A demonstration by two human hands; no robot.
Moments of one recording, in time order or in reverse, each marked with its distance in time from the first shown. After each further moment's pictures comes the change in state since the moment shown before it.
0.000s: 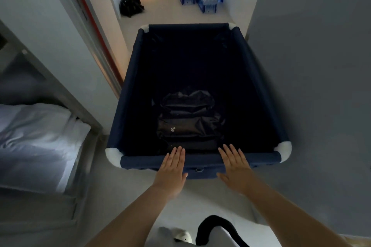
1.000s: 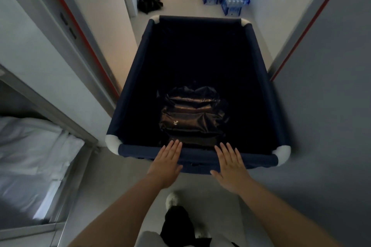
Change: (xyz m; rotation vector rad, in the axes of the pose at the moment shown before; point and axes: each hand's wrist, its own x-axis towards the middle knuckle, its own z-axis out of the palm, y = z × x) left_hand 0.253 -0.083 -0.078 0.006 -0.046 -0.087; right_hand 0.268 0.101 -0.050 -0.017 -0.080 -0.058
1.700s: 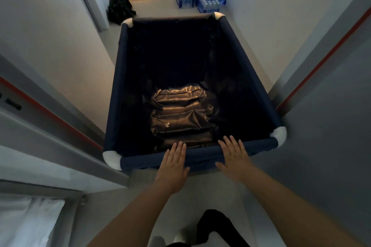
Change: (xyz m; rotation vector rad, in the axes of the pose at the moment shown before) left_hand 0.227 -0.081 -0.064 -0.057 0.081 0.070; right_hand 0.235 0.066 -0.069 -0.039 -0.031 0.166
